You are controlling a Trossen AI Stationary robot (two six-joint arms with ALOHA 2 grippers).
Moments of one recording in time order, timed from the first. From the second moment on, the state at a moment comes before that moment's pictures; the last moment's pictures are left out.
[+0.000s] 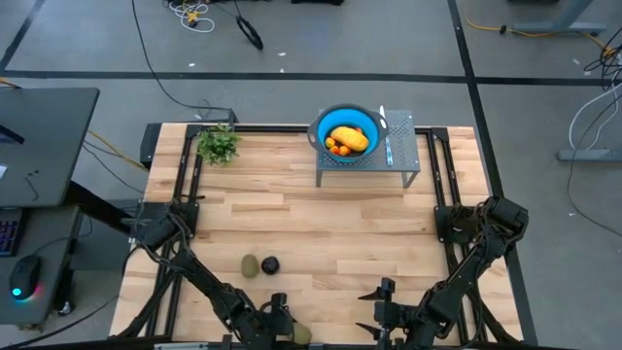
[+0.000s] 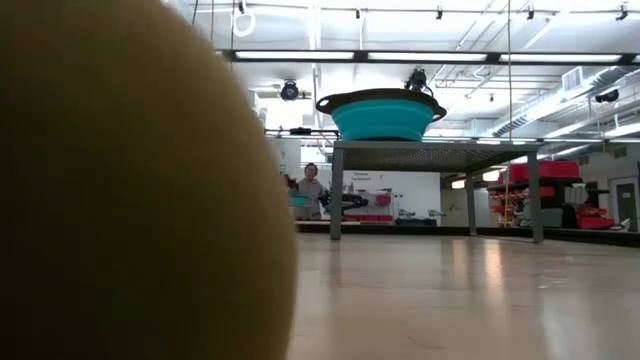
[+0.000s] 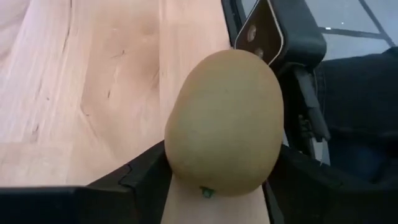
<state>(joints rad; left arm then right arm) -0.83 2.11 1.20 0.18 -0.42 -0.64 0.99 1.85 1.09 -0.20 0.82 0.86</state>
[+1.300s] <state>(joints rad) -0.41 1.72 1.20 0.05 -0.70 -0.10 1.01 1.83 1.09 -0.23 0.70 0.89</state>
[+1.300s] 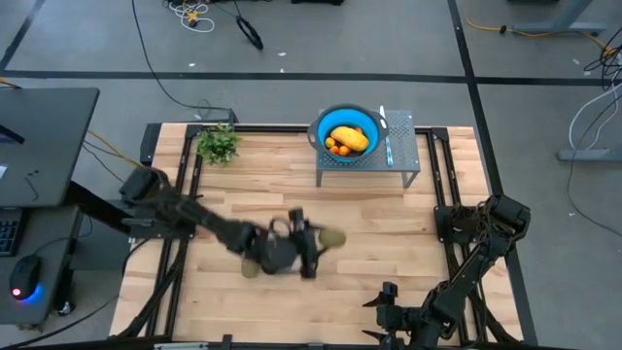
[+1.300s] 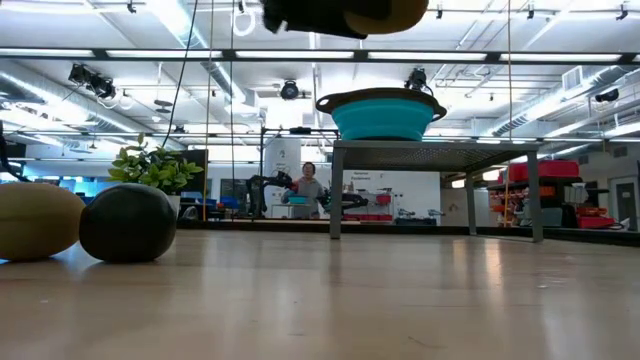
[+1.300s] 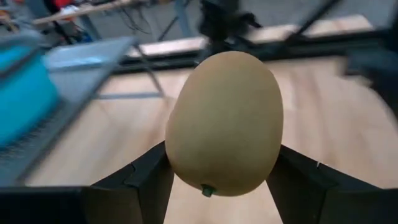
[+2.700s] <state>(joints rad) 0.31 1.59 1.23 0.18 -0.22 -0.07 1.00 1.83 1.09 -0.22 0.72 0.85</state>
